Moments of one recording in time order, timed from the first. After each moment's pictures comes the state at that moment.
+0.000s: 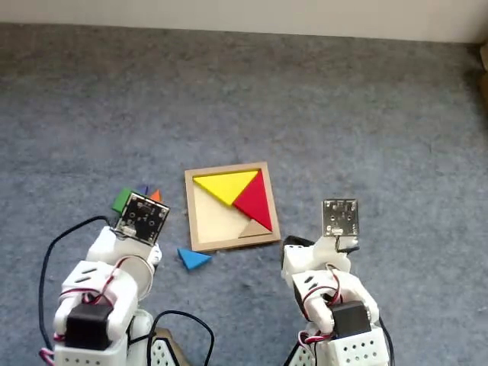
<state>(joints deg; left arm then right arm) -1.5 -102.5 77.2 76.4 -14.0 -16.1 -103.6 96.1 60.3 -9.9</state>
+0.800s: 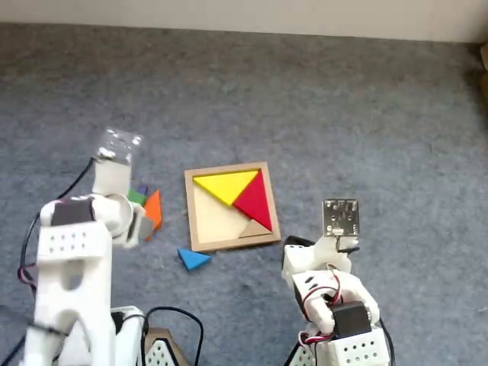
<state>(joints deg) -15.8 -37.8 51.6 67.4 -14.0 -15.8 -103.6 96.1 60.3 -9.9</state>
